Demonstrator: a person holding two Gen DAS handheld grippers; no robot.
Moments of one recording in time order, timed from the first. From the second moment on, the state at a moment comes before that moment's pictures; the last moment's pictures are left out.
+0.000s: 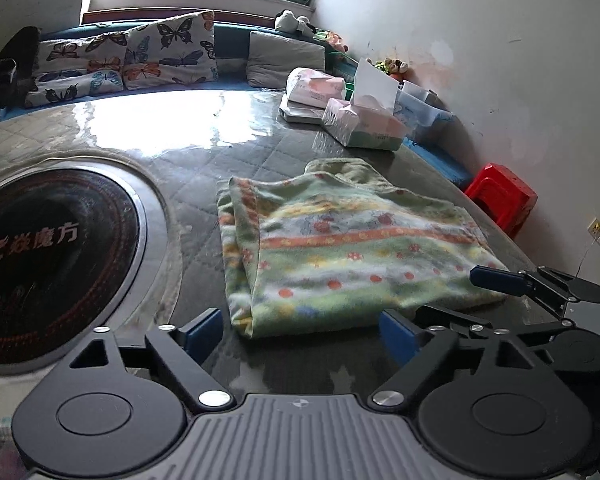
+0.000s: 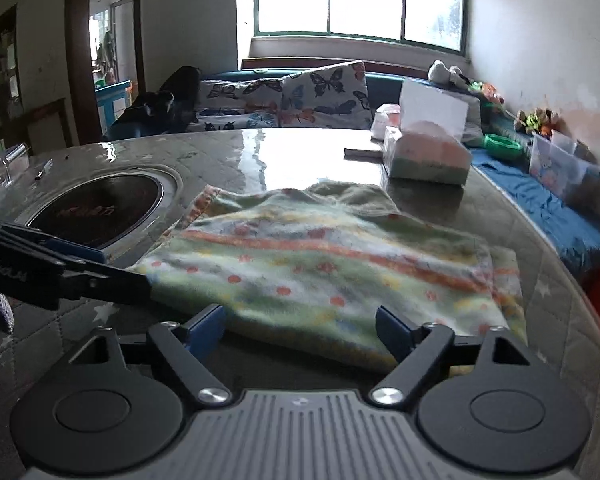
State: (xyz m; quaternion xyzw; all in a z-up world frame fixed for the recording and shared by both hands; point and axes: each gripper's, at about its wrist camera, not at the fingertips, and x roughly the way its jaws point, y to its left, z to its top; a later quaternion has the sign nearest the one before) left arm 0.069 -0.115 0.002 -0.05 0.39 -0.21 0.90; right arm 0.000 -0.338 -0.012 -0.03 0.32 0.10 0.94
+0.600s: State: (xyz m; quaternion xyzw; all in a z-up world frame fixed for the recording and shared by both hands) left arm 0.027 -0.104 0.000 -0.05 0.39 -0.18 0.90; right arm -0.036 -0.339 -0.016 0.01 0.33 0.02 0.94
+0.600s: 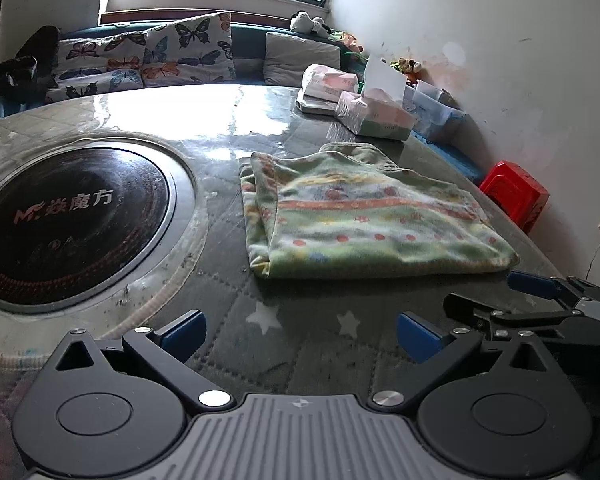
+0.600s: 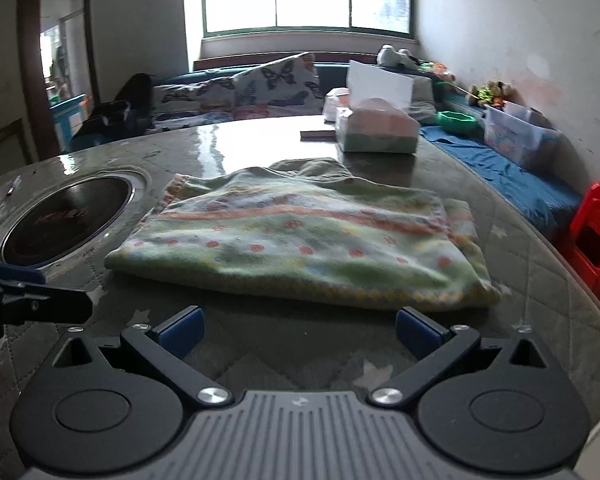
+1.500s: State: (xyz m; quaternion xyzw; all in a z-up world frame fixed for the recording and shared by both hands) left arm -0.003 -0.107 -0.008 -0.05 0.39 -0.17 0.90; right arm -0.056 -0.328 -0.023 0.02 0.34 0.00 0.94
